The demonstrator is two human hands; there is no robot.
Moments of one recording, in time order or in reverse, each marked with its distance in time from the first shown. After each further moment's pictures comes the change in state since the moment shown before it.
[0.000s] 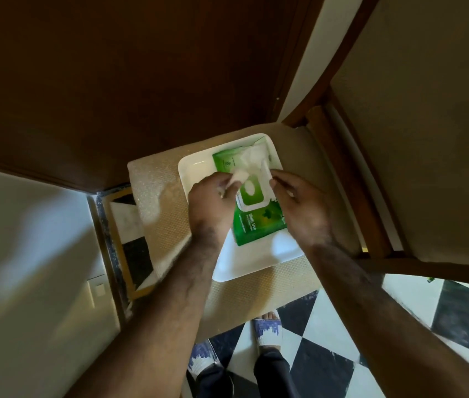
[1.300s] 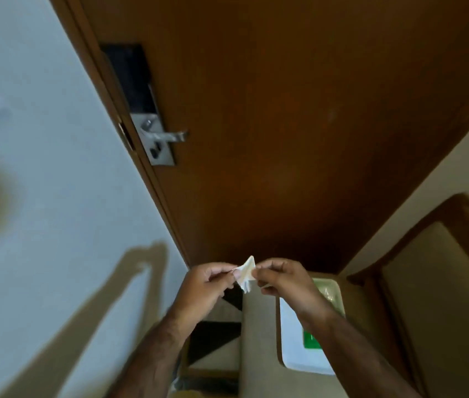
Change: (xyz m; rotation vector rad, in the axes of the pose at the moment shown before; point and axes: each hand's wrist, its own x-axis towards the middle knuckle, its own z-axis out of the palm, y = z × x) left_hand -0.137 0.068 -0.392 -0.496 -0.037 -0.058; right_hand -0.194 -0.340 0.041 0.145 -0.637 -0.040
